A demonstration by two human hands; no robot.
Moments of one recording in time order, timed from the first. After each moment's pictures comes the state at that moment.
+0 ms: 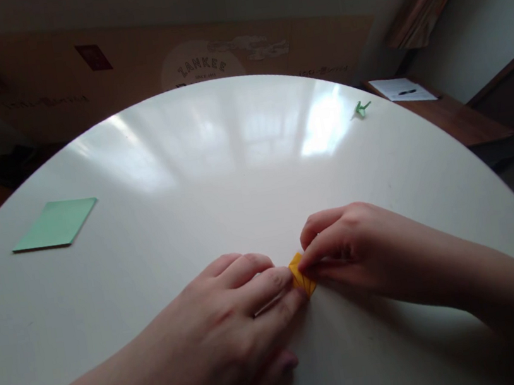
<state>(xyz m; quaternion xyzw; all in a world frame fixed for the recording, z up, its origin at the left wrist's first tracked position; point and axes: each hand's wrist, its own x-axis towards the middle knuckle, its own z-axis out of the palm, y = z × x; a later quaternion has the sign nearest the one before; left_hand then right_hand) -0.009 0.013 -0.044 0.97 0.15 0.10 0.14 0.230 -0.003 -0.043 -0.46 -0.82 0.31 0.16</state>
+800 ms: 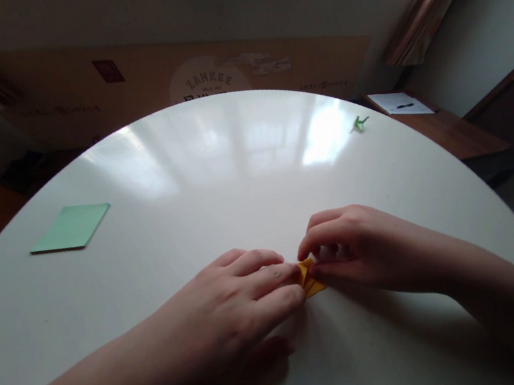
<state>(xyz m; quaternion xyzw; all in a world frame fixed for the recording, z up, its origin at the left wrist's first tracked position) -0.011 0.021 -0.042 0.98 0.13 0.08 0.15 0.240 0.004 -0.042 -0.44 -0.84 0.28 0.14</state>
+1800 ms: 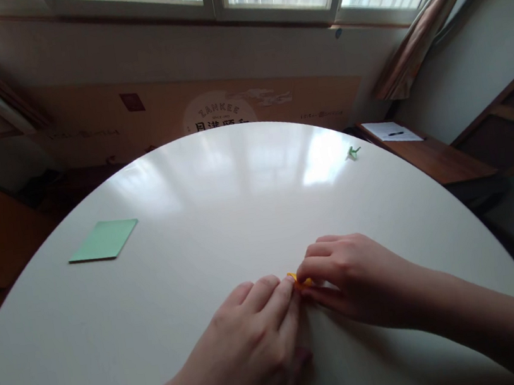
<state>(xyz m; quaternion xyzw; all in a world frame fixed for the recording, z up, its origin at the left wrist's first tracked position) -0.005 -0.021 -0.055 0.97 0.23 0.09 -0.02 0.219 -0.016 -0.045 -0.43 -0.89 0.11 0.11</state>
